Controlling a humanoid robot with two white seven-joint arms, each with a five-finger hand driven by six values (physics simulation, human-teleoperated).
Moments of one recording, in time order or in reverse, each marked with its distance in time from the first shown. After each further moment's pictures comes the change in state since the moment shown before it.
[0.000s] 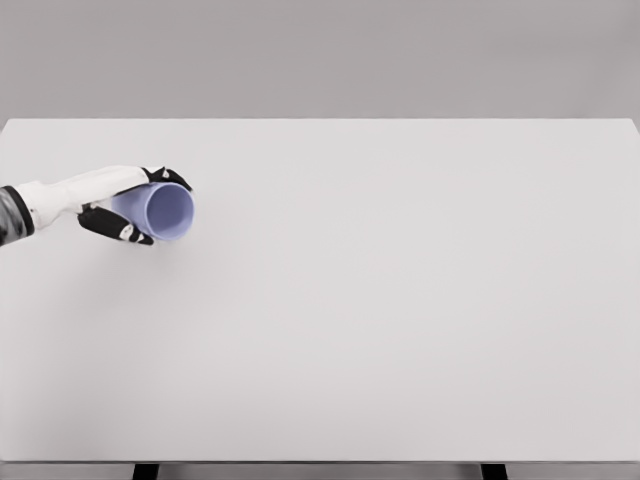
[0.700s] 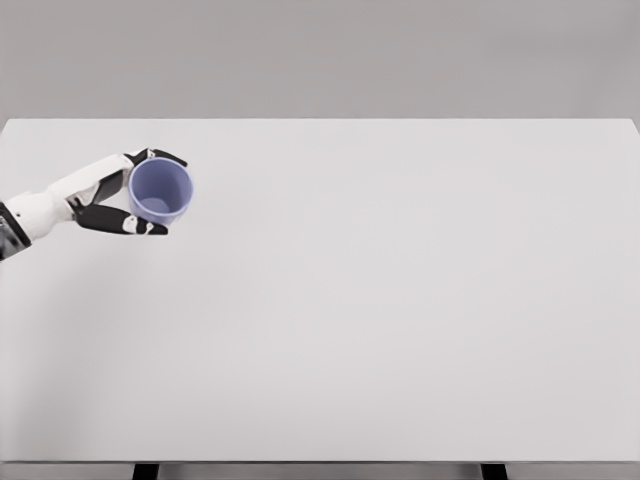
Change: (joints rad) left arm 0.058 -0.042 0.018 0.112 0.500 -0.011 0.000; right arm 0.000 0.000 0.000 0.000 0.000 0.000 0.000
